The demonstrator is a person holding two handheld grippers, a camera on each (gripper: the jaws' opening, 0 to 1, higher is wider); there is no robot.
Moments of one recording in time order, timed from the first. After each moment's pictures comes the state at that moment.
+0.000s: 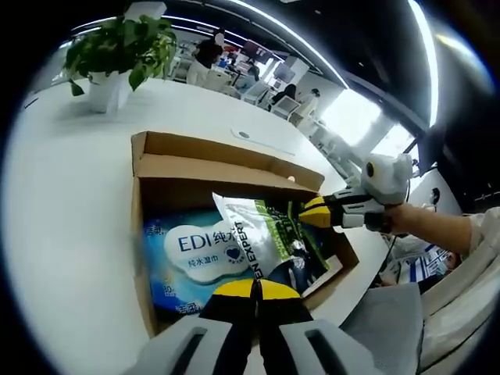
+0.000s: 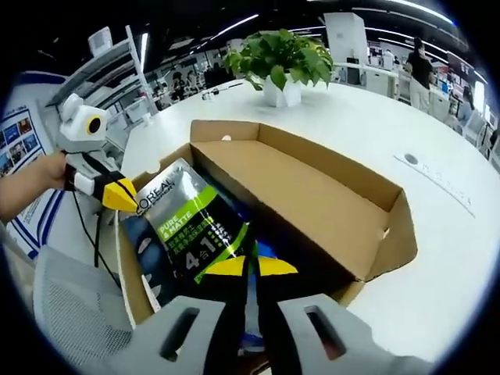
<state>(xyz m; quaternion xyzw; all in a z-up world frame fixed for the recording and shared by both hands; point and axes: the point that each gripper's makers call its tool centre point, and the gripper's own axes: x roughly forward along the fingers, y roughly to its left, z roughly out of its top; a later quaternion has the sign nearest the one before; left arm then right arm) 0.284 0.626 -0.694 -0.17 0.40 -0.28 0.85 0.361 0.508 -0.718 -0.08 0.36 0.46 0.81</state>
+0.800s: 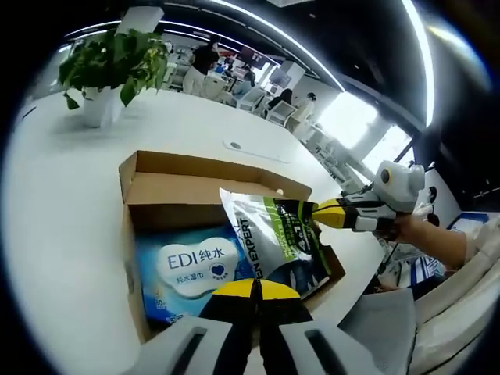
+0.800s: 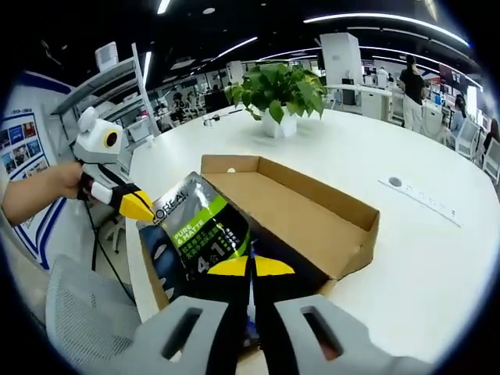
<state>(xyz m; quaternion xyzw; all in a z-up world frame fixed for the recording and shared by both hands) 0.290 0.608 -0.662 -0.16 0.39 -0.29 0.86 0.354 0.488 -0.661 -0.05 0.30 0.46 0.84</state>
